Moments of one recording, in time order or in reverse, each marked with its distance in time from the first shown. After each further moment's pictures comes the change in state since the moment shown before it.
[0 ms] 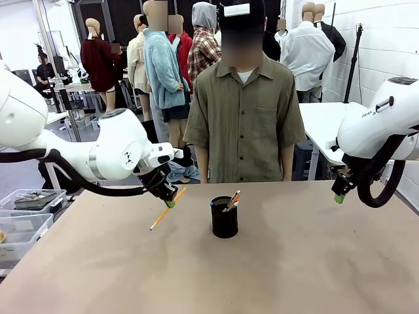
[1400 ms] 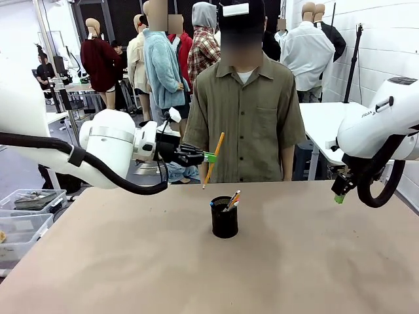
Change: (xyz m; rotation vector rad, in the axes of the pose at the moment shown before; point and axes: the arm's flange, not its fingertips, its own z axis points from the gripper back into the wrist) left arm 0.047 -0.028 0.037 -0.498 -0.800 -0.566; right arm 0.000 0.000 0.000 0.000 0.000 0.000
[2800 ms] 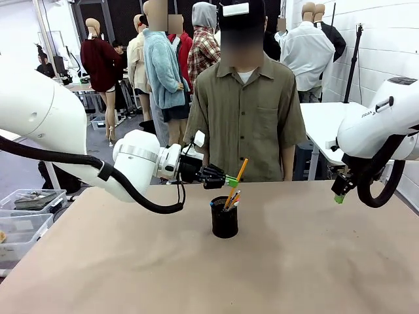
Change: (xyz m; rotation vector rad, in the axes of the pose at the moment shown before) left arm -0.053 0.000 -0.077 -0.226 0.016 -0.033; right arm 0.000 0.000 0.000 0.000 0.000 0.000
